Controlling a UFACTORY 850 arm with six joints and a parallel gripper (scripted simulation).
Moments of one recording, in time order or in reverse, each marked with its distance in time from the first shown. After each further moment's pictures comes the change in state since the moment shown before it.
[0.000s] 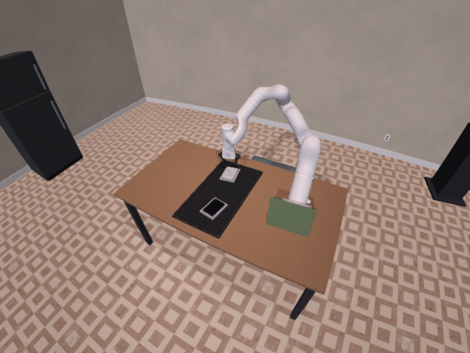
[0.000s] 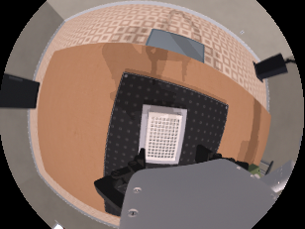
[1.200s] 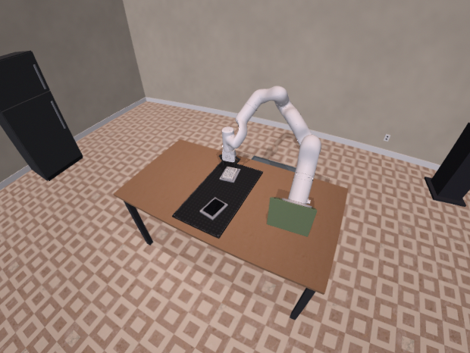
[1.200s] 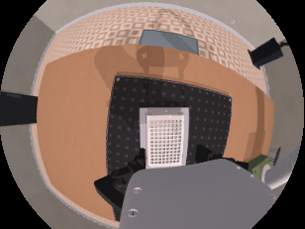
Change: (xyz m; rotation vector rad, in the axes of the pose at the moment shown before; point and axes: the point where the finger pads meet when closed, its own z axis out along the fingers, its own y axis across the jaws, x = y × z) arm 0.002 -0.002 0.025 0.016 0.015 0.118
